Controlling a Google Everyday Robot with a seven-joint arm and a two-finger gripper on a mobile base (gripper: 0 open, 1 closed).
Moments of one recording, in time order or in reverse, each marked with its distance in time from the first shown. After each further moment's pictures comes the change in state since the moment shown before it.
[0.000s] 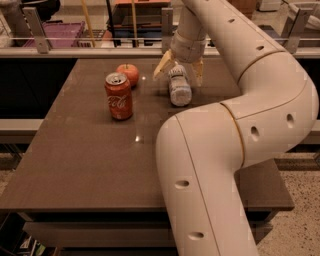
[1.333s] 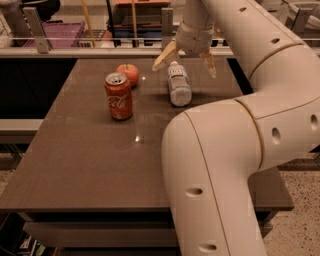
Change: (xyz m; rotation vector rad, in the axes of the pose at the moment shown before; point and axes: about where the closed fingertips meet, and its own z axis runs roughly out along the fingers) arm 0.018 -0.008 -0.037 0.043 -0.020 0.040
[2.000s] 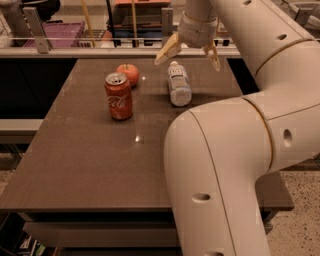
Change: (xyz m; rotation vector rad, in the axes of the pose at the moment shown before) arm -0.001 -0.004 -0.023 0.033 -0.053 0.018
